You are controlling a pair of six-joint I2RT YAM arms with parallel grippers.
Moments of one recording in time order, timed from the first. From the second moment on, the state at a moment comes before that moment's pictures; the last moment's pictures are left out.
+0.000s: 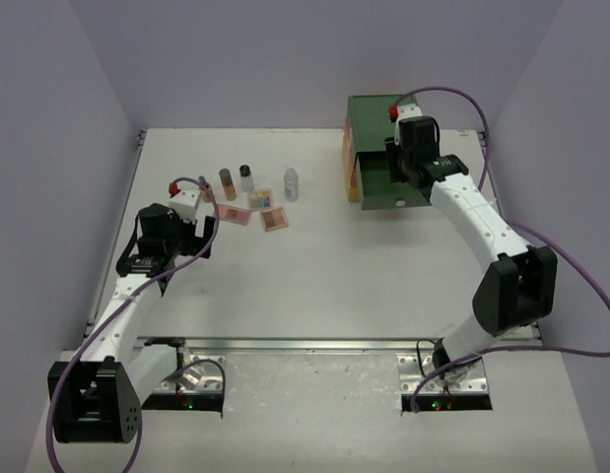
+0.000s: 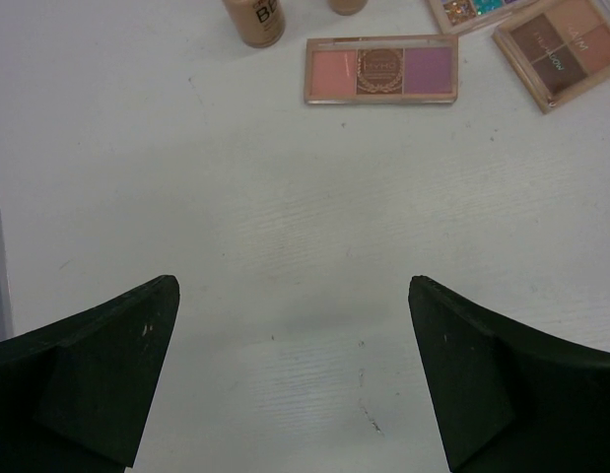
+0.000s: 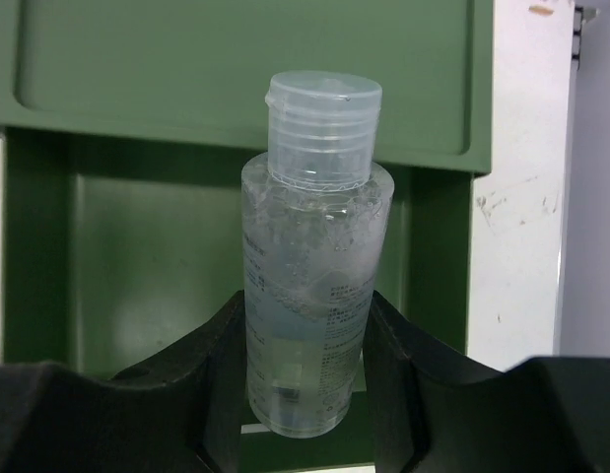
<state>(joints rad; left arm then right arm) 0.05 0.96 0.58 -0.21 0.09 0.22 0.28 1.60 1.41 -0.46 0.30 -0.06</state>
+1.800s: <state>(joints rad) 0.05 0.99 0.56 -0.14 0.04 0.26 0.25 1.49 1.50 -0.58 0.11 -0.08</state>
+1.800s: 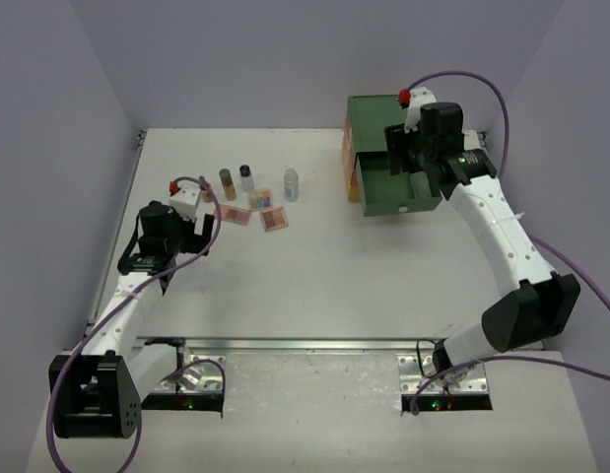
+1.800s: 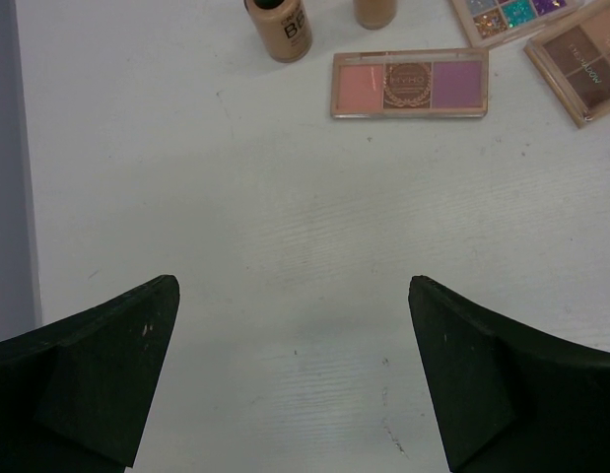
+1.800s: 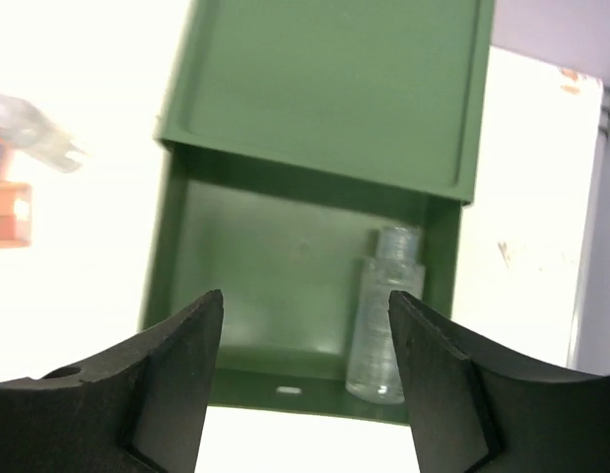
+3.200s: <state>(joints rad) 0.05 1.00 0.42 0.11 -0.04 0.24 0.64 2.27 1.81 -0.16 0.28 0.16</state>
